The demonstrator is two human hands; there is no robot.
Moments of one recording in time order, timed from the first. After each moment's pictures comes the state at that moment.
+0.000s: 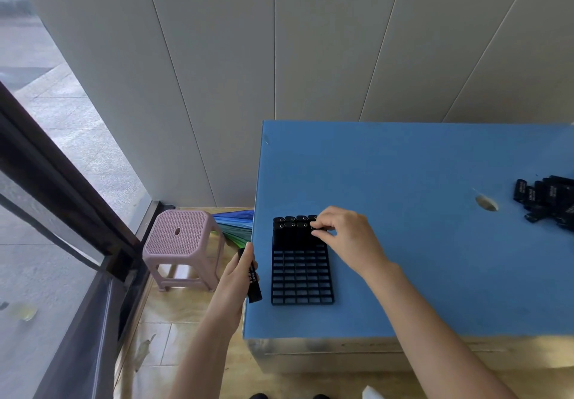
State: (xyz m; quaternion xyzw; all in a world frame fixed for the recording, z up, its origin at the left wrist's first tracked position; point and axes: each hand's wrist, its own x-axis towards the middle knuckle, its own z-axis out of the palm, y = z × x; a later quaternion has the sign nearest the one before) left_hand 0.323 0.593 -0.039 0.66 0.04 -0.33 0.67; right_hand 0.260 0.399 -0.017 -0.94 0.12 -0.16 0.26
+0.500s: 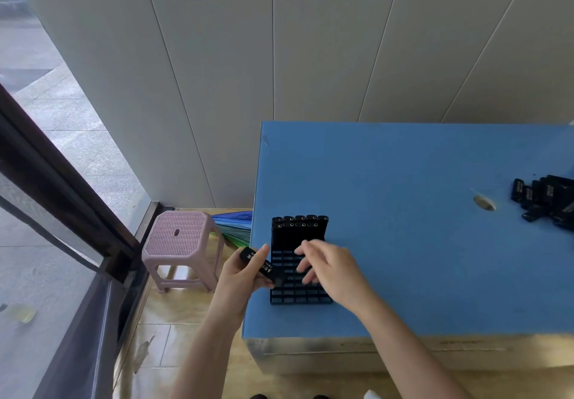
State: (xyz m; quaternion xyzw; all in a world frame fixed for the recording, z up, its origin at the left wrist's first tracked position) left_hand 0.316 0.590 -0.034 0.62 -0.03 -0.30 0.73; right_hand 0.234 0.450 -0.015 -0.83 0.25 -0.02 0.50
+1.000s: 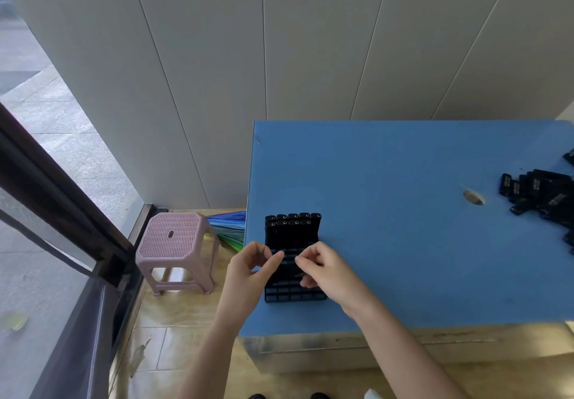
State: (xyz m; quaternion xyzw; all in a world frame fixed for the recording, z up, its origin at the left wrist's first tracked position) left_hand 0.310 0.582 -0.043 0.73 -0.20 -0.20 0.62; right_hand 0.225 0.450 -0.020 -0.72 0.30 0.01 0.62
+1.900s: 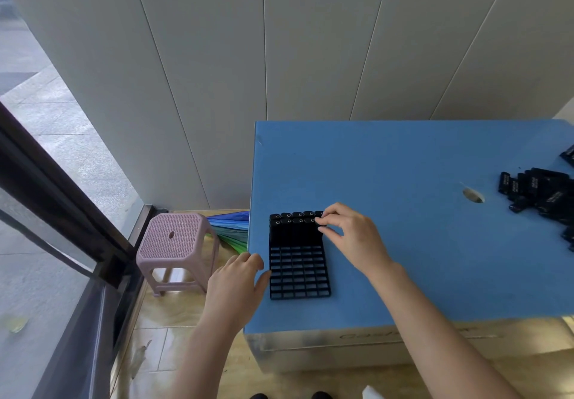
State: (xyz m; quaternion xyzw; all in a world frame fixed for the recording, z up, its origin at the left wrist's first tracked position) left_hand 0.317 0.605 -0.034 0.92 -0.36 -0.05 0.15; right_hand 0.244 0.392 -0.029 -0.94 0.12 -0.22 0.21
